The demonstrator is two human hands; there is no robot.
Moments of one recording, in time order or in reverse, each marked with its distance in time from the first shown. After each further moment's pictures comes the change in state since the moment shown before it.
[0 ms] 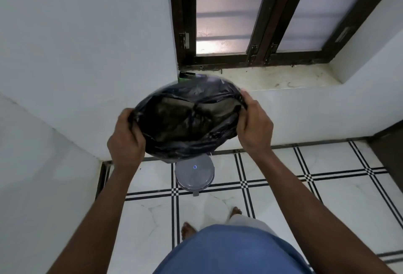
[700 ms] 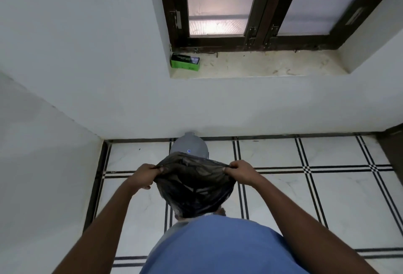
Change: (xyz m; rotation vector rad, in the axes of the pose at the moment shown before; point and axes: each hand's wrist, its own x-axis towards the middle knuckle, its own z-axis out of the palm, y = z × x) left_hand -0.138 -0.035 0.066 -0.010 -1.127 -0.780; right_hand -0.145 0.133 0.001 0.121 -1.239 0.689
